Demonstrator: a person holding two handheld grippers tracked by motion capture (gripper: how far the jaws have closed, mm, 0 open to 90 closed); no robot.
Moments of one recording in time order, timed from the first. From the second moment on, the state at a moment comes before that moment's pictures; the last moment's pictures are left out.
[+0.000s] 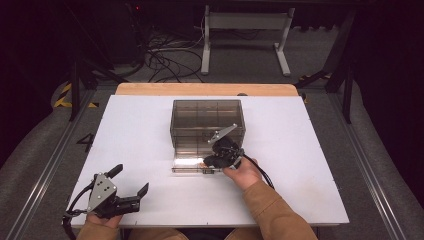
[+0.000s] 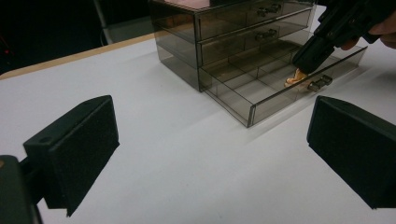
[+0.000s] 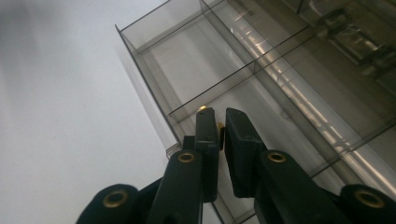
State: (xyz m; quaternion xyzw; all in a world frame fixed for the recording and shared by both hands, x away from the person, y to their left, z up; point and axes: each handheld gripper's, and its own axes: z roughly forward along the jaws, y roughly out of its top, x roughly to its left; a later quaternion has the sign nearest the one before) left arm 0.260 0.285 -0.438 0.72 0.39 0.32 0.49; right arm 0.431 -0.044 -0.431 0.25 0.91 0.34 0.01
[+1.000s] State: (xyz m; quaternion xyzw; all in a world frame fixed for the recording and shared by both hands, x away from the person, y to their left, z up) left arm 0.260 0.285 -0.438 0.72 0.39 0.31 0.49; right arm 0.410 -0.053 -0.403 0.21 0.91 0.34 0.07
